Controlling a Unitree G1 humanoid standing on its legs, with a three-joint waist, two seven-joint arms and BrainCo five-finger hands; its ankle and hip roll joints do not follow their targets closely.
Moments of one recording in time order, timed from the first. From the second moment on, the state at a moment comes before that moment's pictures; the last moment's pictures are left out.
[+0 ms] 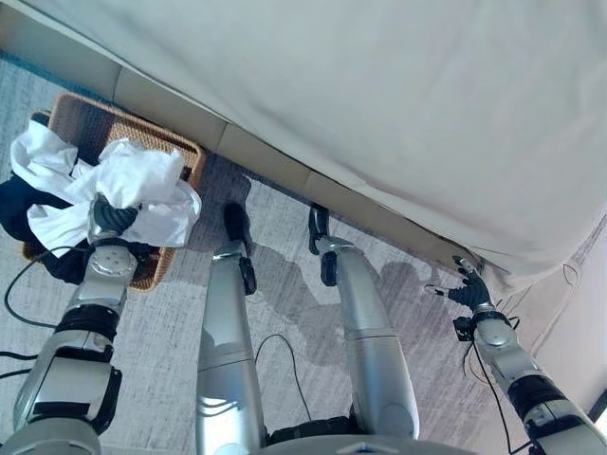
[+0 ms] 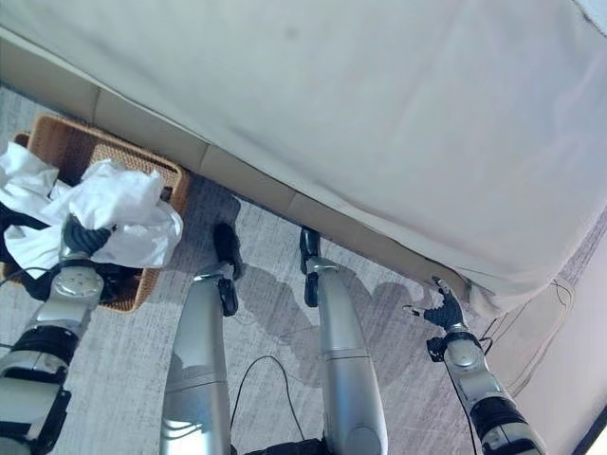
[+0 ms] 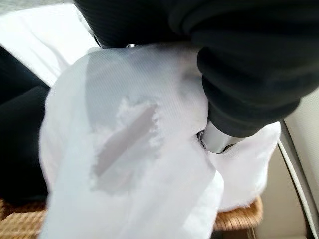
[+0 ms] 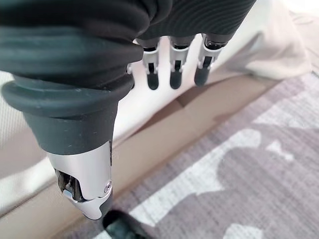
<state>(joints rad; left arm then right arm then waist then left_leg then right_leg) -0.58 0.78 -0.15 0.87 -0.14 -0.14 0.38 -0.20 -0.53 0.21 0.72 0.15 -0.18 -0.23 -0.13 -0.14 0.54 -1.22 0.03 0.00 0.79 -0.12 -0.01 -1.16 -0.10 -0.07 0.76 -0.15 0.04</state>
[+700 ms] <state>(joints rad) -0.49 0.80 0.09 0.68 -0.30 -0.15 0.65 -0.18 -0.52 0.22 0.67 0.17 -0.21 -0.25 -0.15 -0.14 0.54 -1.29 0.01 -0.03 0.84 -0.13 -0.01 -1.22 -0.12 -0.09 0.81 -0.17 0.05</state>
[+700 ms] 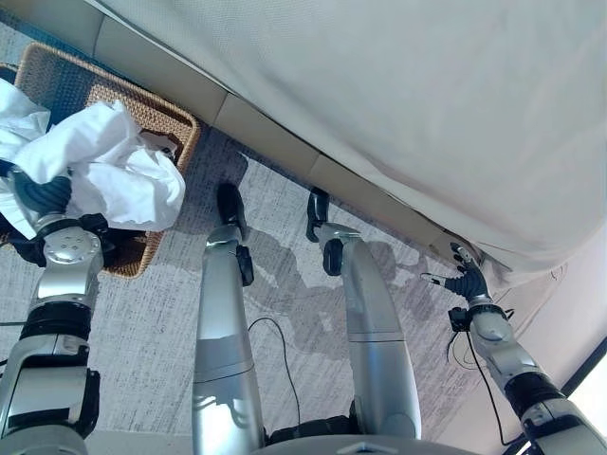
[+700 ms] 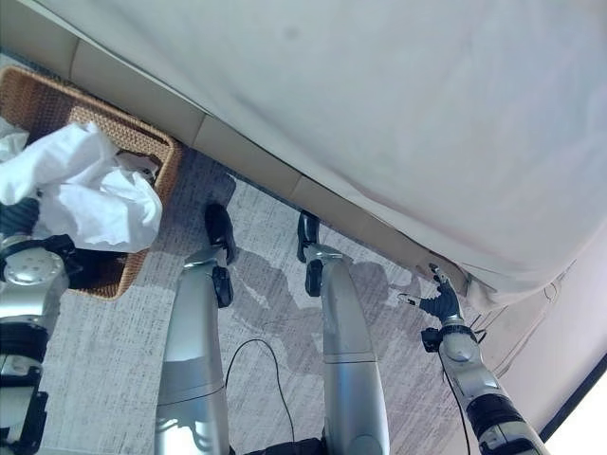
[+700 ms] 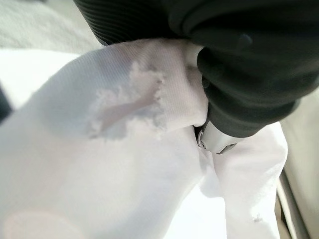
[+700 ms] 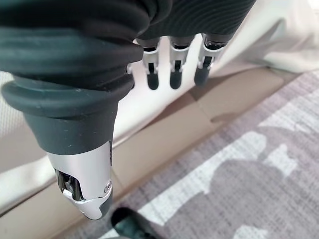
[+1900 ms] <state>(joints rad) -0.54 0.83 -0.06 0.78 -0.21 -0.08 0.52 -0.17 -0.51 0.28 0.68 0.17 -0.23 -0.22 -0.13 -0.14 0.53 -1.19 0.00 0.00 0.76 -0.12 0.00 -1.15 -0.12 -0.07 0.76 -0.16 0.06</state>
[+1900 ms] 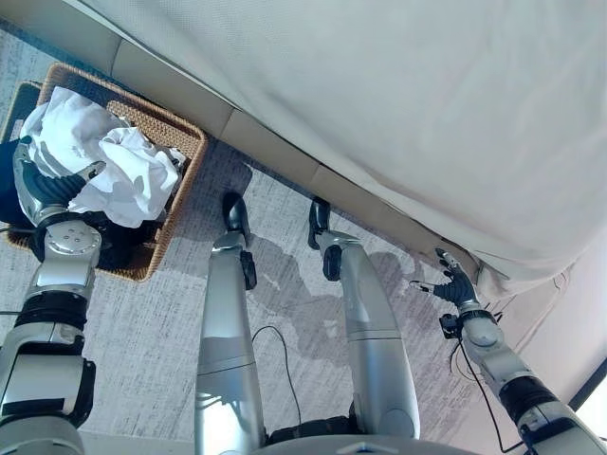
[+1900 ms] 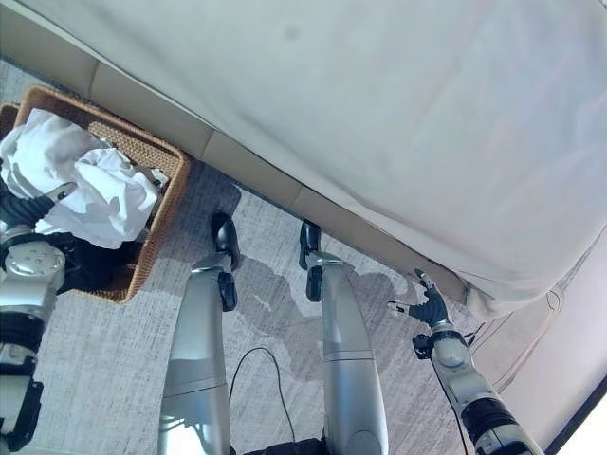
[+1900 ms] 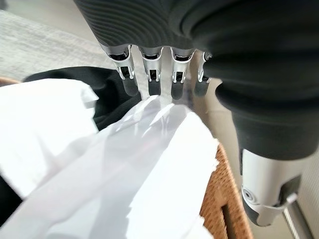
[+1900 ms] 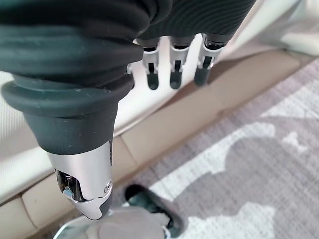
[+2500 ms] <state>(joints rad) -0.18 0.34 -0.02 0.78 -0.61 -0.19 0.18 -0.19 -0.41 0.16 0.84 0.17 -0.17 -0.21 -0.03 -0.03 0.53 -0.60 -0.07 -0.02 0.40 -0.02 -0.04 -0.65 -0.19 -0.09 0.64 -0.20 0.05</state>
